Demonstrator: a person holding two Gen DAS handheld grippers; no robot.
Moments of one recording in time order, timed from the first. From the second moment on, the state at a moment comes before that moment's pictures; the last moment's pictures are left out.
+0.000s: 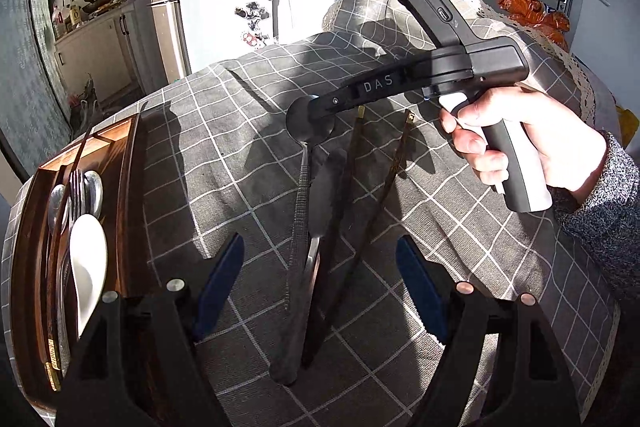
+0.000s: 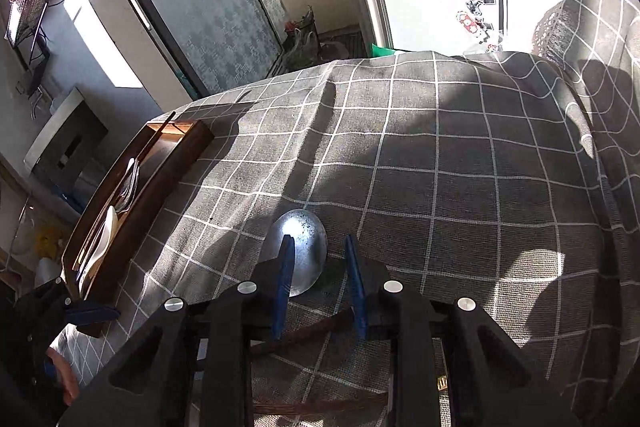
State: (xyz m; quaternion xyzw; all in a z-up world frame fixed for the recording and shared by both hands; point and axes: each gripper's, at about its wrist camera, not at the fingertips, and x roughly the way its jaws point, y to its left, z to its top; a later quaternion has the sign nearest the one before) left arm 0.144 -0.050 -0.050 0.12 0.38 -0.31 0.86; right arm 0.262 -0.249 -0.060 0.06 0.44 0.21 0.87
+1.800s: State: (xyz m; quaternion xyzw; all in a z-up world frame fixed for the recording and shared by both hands) left arm 0.177 0.105 -0.044 0.07 0.39 -0.14 0.91; right arm 0.270 -0.066 -0.002 0.09 0.37 0.34 0.86
